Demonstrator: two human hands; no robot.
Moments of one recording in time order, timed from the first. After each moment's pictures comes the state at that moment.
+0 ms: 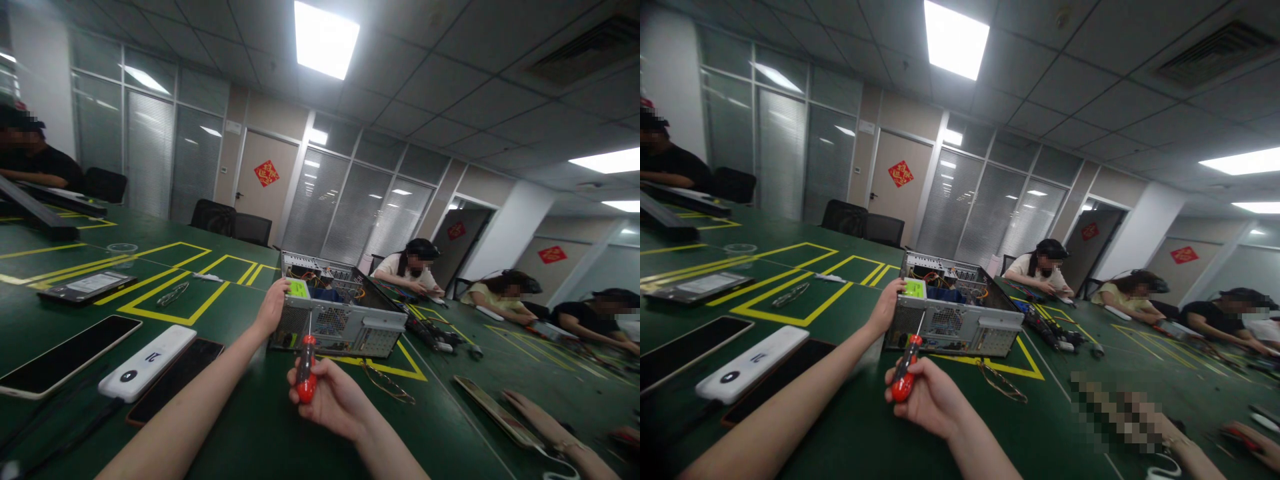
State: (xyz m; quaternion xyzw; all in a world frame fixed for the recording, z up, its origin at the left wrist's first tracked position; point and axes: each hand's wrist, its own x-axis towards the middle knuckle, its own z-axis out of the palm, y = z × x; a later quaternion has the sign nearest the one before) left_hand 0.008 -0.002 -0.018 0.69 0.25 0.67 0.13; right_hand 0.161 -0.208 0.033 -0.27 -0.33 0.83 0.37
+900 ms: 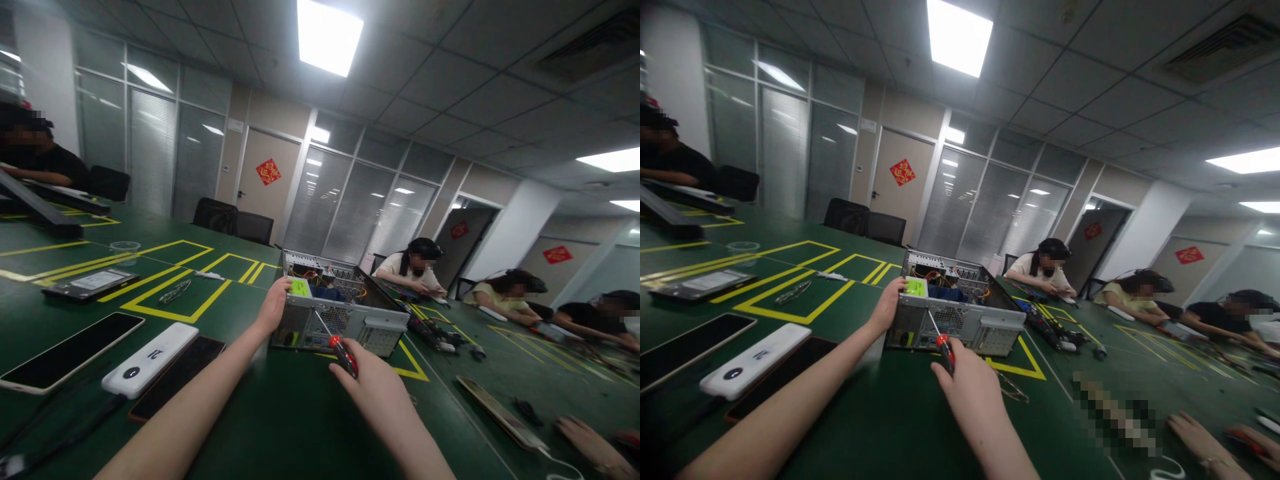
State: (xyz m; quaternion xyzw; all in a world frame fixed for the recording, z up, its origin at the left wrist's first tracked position) left_hand 0.007 -0.002 -0.018 0.69 0.25 0.67 0.13; right_hand 0.181 -0.240 0.100 -0.73 -0.66 0.05 0.19
